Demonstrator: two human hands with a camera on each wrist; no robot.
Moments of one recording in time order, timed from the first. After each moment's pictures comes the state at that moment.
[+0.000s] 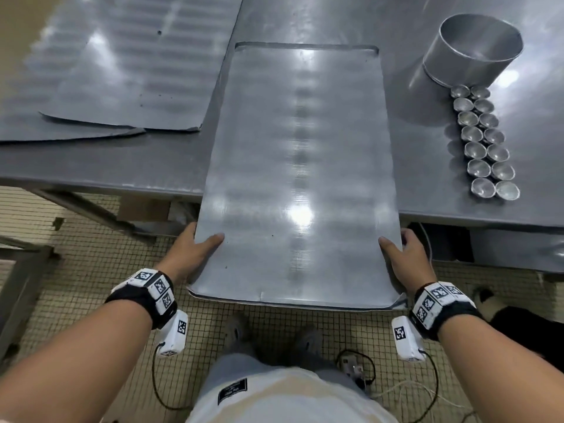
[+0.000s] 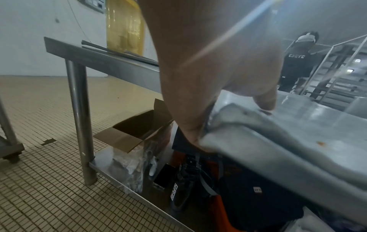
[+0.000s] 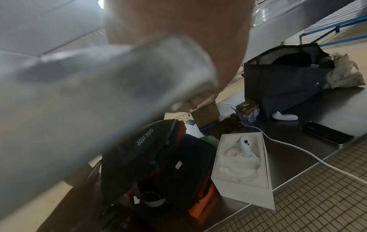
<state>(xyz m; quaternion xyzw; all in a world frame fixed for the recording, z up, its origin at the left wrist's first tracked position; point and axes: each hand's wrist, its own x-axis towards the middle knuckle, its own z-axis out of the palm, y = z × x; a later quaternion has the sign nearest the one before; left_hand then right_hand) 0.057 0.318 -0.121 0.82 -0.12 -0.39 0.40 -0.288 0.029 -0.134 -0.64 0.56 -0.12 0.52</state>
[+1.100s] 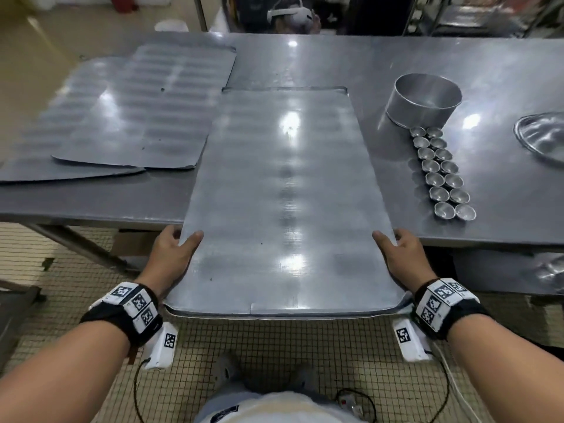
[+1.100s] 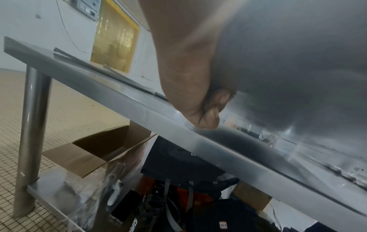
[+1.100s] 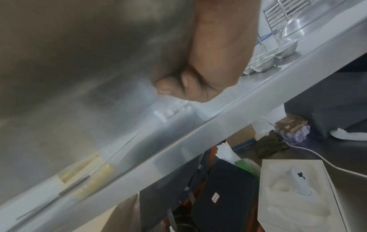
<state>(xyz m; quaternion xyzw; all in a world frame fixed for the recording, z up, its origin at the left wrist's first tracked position) 0.056 0.299 -0.065 0.83 -0.17 -0.21 0.48 -0.290 -0.001 -0.078 -0.70 0.52 -0.20 0.46</state>
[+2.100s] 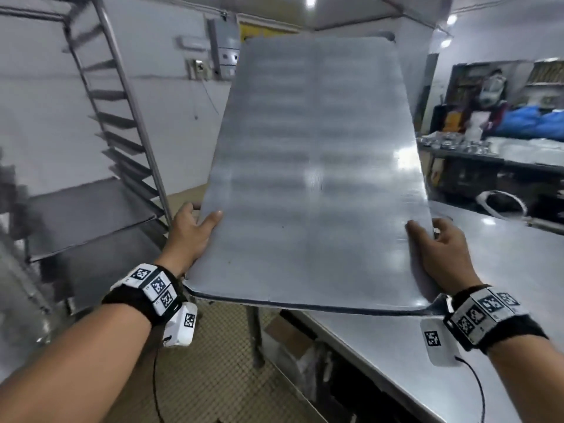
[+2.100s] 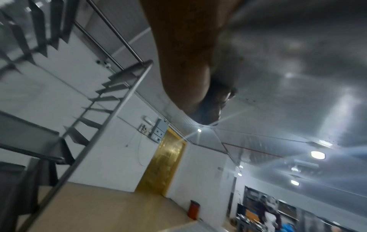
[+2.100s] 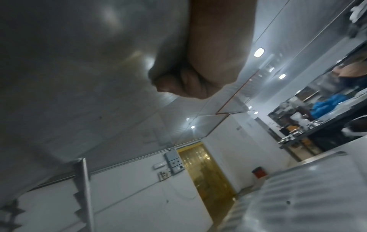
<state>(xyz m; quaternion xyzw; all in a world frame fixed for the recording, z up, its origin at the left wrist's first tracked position) 0.242 0.570 0.163 0.82 -0.04 0.25 0.52 0.135 0.121 0.145 -0.79 0.10 -0.32 0.51</state>
